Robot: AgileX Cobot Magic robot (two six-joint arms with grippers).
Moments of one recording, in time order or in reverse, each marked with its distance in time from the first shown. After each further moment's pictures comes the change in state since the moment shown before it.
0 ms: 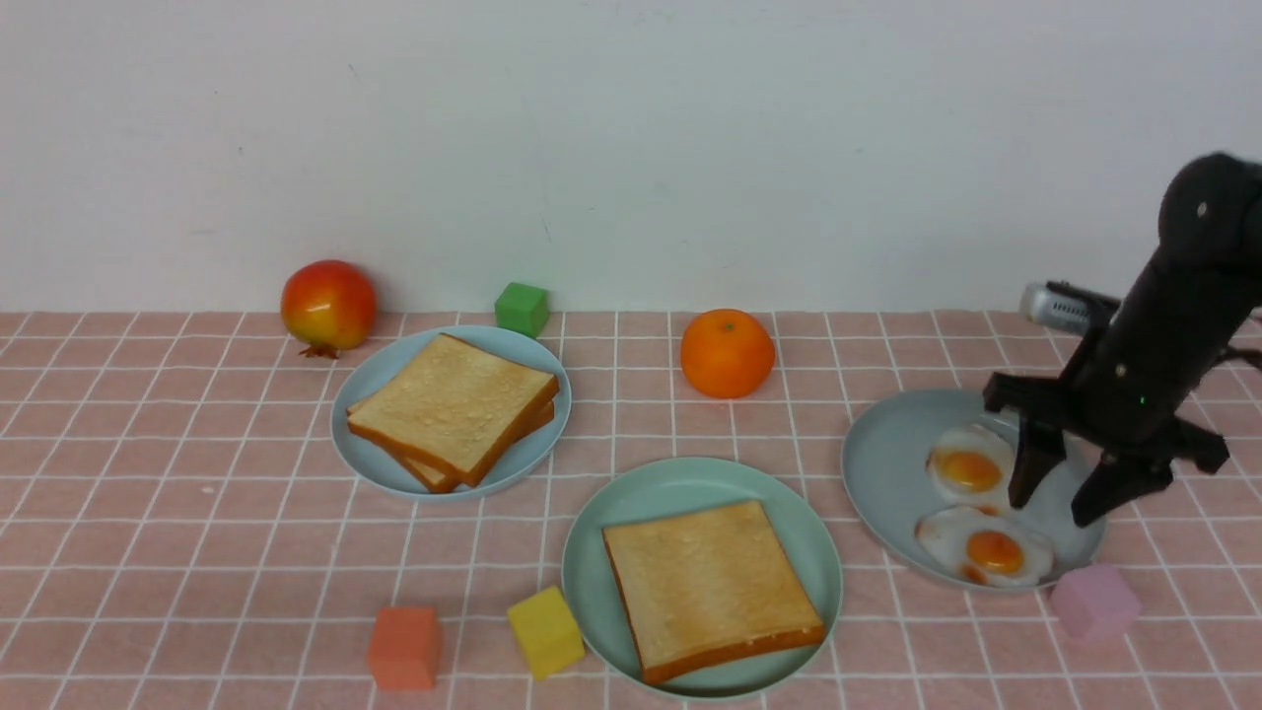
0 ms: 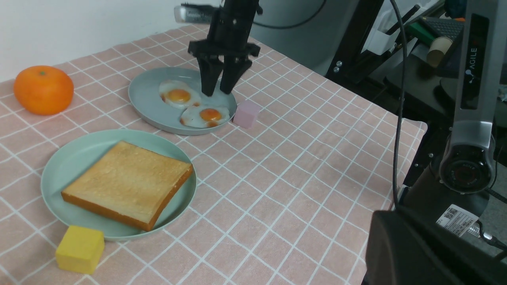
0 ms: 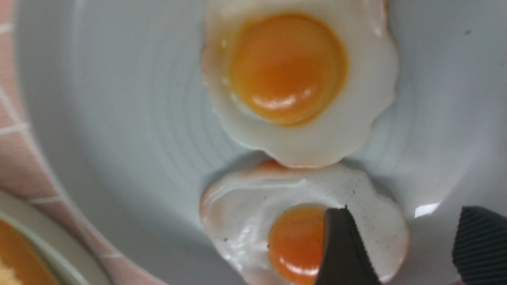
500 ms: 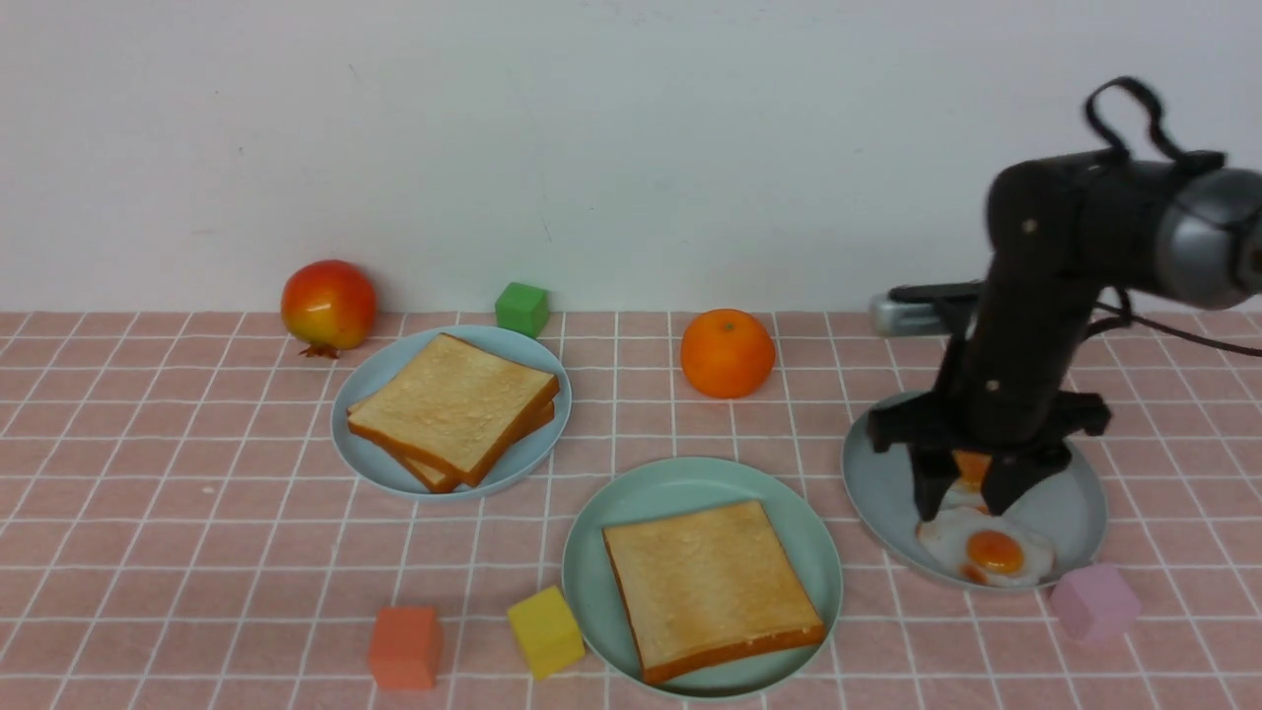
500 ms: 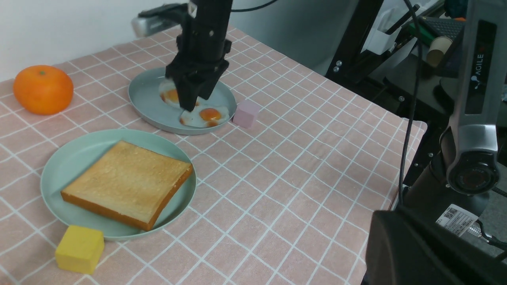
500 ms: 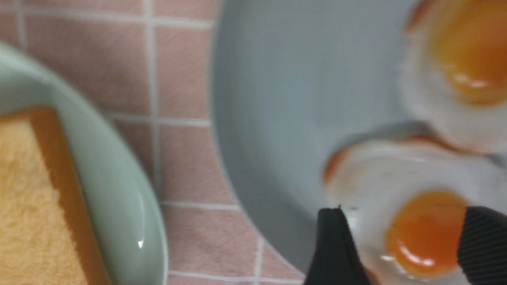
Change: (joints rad) right arm 0.267 0.010 -0.011 -0.211 -0.023 -0.002; left arm 0.000 0.000 0.000 0.000 0.000 0.000
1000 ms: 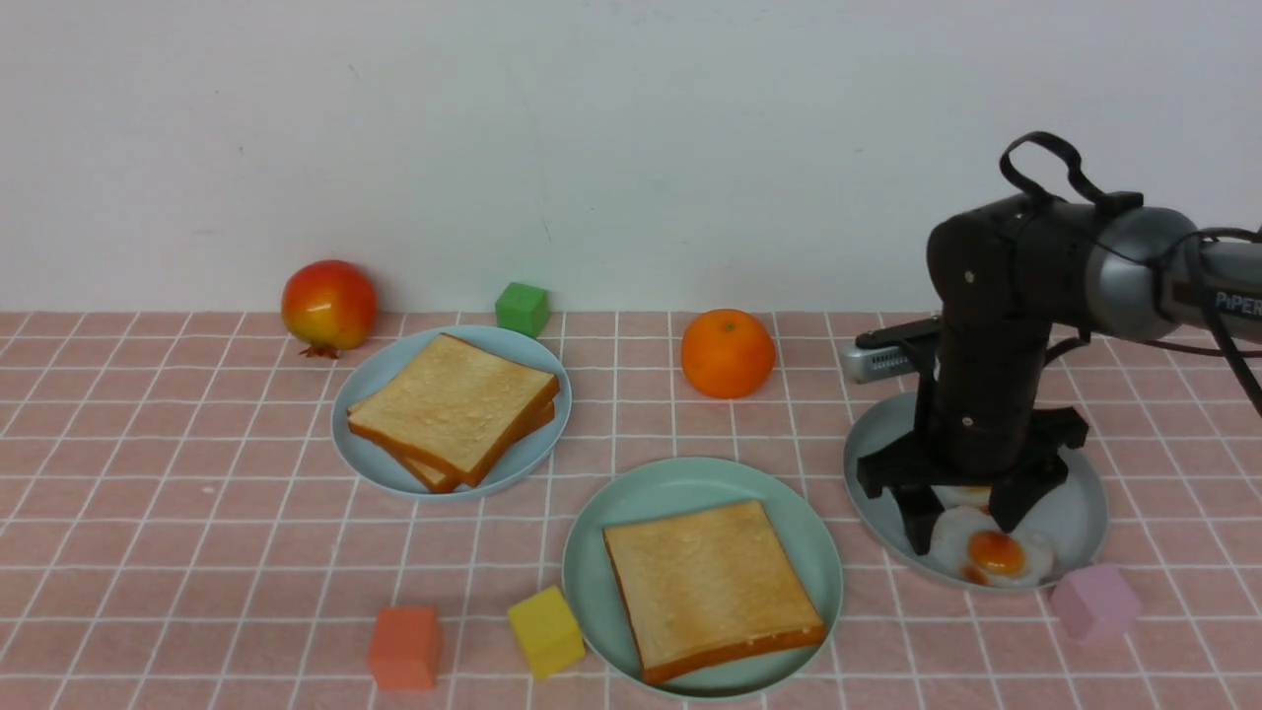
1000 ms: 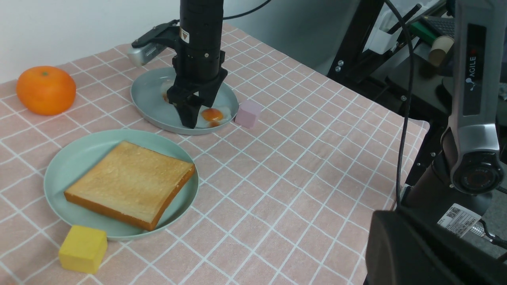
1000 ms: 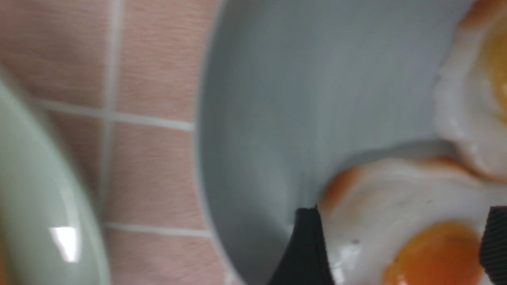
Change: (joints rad) right arm 0.028 0.060 -0.003 -0.118 -0.001 -0.009; left arm 0.000 0.000 0.000 0.006 0.000 0.000
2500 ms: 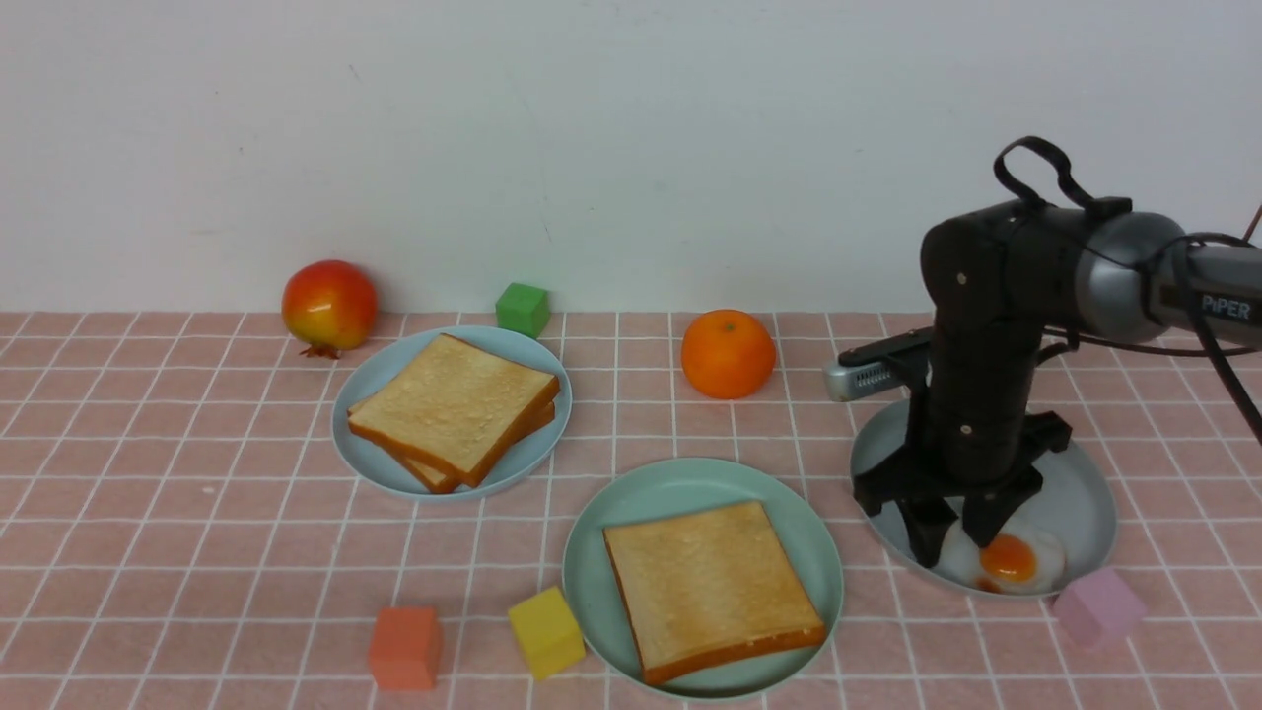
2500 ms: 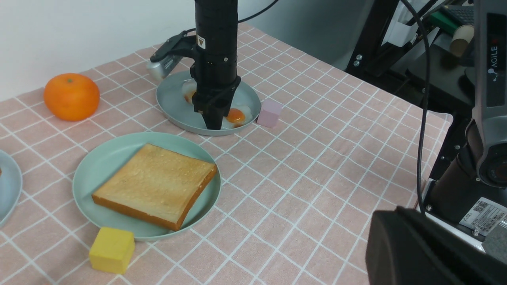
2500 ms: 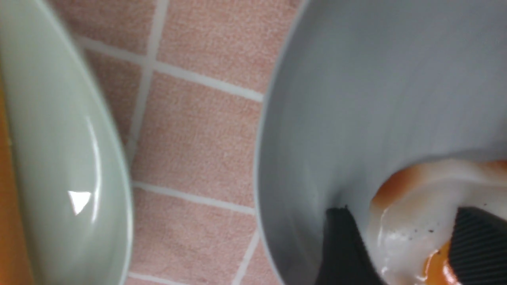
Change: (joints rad) right arm 0.000 0.025 -0.013 0.056 0.028 -0.148; left arm 0.000 0.000 0.000 0.061 0.000 0.000
